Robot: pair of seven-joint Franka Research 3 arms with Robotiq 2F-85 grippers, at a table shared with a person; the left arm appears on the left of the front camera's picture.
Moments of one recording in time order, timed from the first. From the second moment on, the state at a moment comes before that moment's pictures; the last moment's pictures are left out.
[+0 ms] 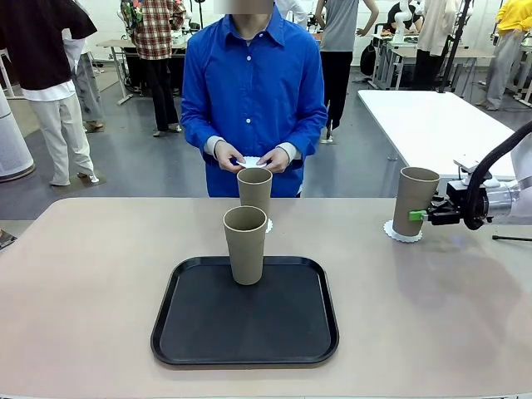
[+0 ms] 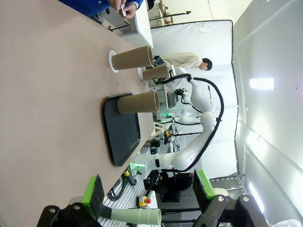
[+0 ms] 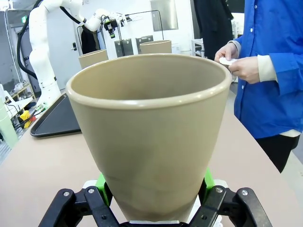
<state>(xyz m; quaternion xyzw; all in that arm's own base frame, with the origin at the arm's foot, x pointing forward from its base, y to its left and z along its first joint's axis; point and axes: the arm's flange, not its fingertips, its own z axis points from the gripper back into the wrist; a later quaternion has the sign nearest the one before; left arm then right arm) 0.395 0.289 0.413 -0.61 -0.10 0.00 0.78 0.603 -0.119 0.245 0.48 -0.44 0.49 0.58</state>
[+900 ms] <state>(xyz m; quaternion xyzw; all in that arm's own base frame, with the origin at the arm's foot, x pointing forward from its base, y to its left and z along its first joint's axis) 0.395 0.289 0.413 -0.61 -0.10 0.00 0.78 0.619 -0.116 0.229 0.48 -0.44 0.50 0.57</state>
